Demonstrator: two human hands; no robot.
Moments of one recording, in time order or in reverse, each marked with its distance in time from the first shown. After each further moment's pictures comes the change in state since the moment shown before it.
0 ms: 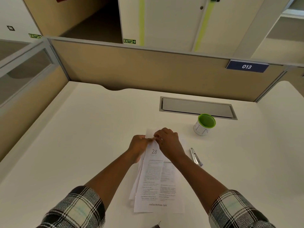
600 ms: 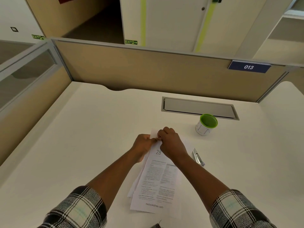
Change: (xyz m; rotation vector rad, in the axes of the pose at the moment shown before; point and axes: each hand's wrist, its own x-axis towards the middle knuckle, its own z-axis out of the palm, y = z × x) left_hand -0.005 0.003 0.000 0.047 -0.065 0.031; right_hand -0.002 -0.008 -0.003 -0.101 -0.027 -0.046
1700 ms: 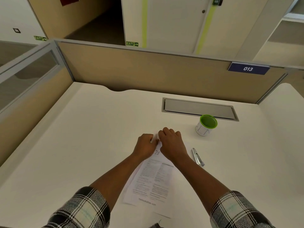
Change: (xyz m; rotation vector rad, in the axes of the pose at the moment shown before) left_hand -0.017 0.004 0.007 0.487 0.112 0.395; right_hand -0.008 -0.004 0.000 -0.213 0.047 -0.048
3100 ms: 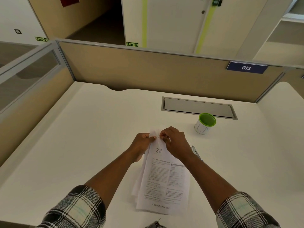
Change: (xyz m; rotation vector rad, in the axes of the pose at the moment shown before) left_hand -0.010 -0.006 -0.011 -0.556 -0.145 -0.336; right_hand -0.013 0.019 -0.012 0.375 -0.043 0.066
